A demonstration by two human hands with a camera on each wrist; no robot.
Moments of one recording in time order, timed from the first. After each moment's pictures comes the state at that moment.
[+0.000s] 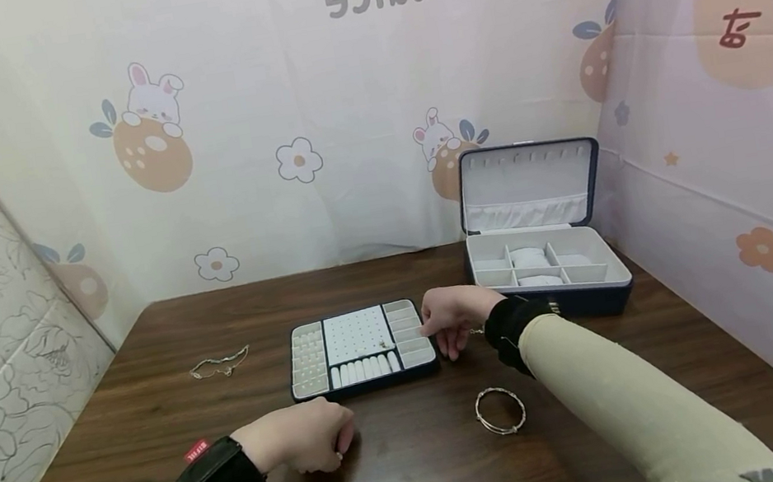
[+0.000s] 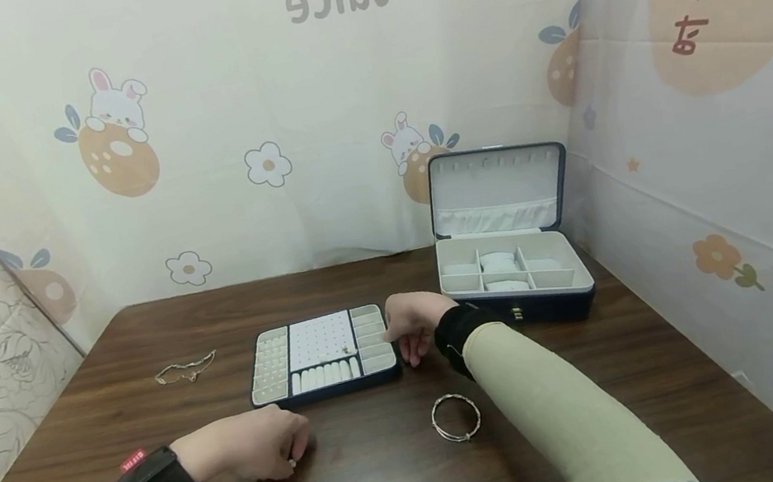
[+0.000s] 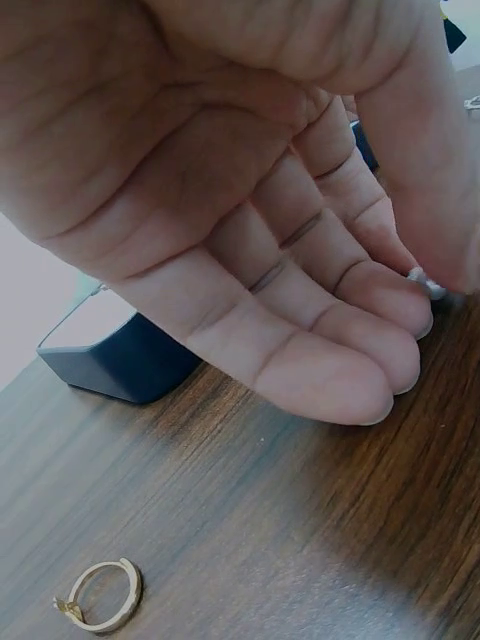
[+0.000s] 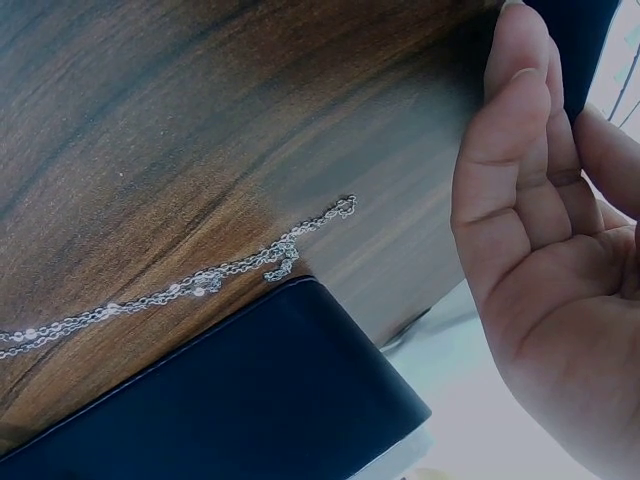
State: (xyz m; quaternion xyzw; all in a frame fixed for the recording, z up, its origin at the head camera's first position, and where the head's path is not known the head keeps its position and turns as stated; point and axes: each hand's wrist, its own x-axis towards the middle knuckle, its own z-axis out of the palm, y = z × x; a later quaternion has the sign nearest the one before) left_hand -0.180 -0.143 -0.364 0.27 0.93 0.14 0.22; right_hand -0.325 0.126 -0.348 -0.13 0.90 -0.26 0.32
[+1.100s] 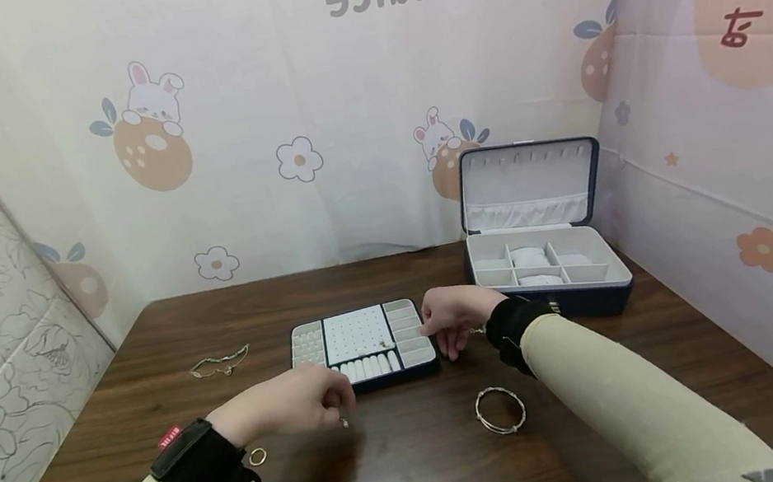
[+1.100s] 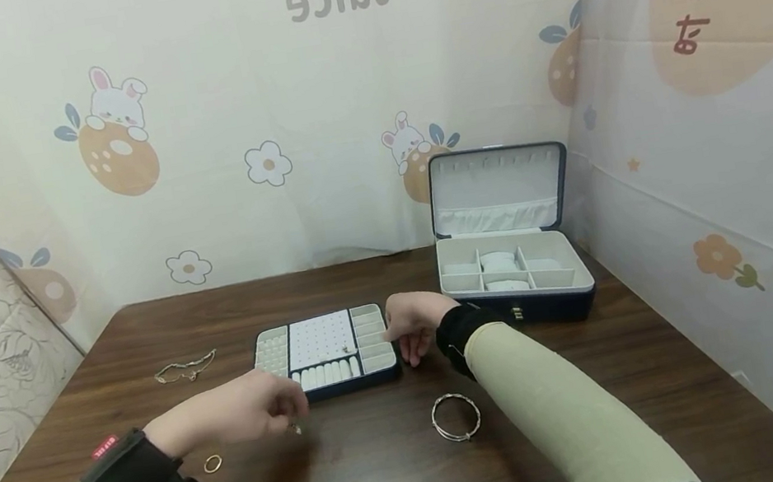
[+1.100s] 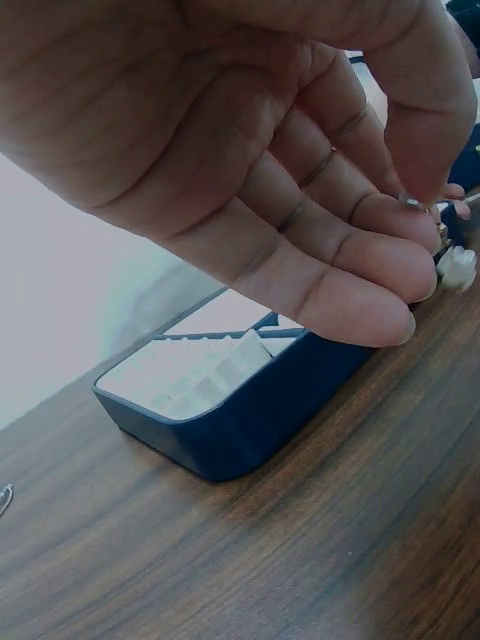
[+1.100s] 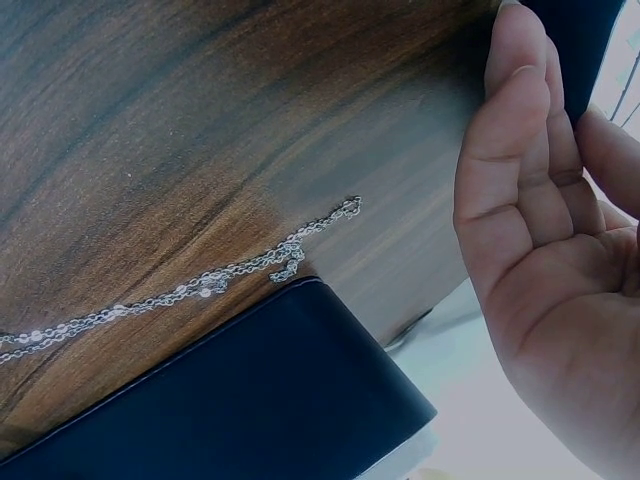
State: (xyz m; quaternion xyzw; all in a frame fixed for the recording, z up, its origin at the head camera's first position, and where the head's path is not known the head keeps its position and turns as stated) left_hand -0.200 -0.154 -0.333 0.37 0.90 0.20 0.15; right_hand -0.321 0.127 -0.345 -0.14 0.90 -0.26 0.32
